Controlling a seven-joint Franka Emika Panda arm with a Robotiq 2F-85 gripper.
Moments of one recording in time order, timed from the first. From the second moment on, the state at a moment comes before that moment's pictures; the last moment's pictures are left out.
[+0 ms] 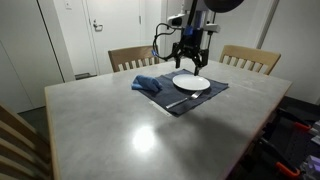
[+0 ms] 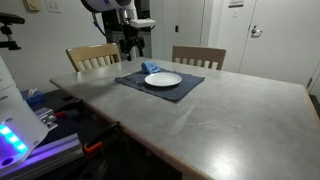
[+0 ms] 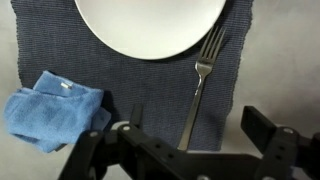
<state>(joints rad) 0.09 0.17 0.13 -2.37 -0.22 2.59 -1.29</state>
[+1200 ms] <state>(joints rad) 0.09 0.28 0.17 -2.37 -0.30 2.62 -1.32</state>
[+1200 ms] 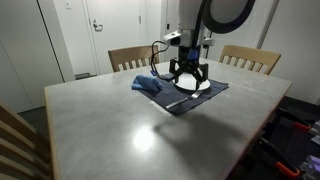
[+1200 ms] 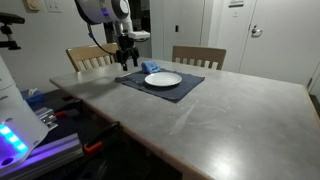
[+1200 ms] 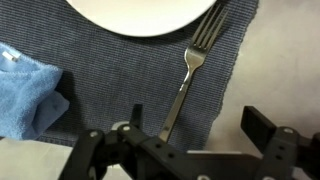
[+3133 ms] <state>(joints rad) 0.09 0.42 0.08 -2.38 -0.46 2.83 -1.01</state>
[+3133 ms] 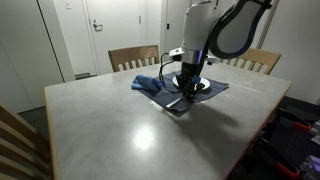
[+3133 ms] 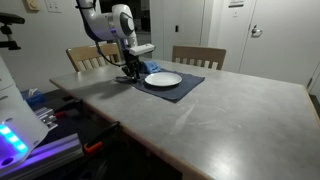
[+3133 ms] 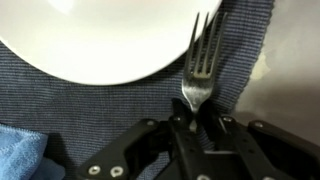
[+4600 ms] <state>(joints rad) 0.13 0.42 0.08 -2.38 -0.47 2.78 -1.00</state>
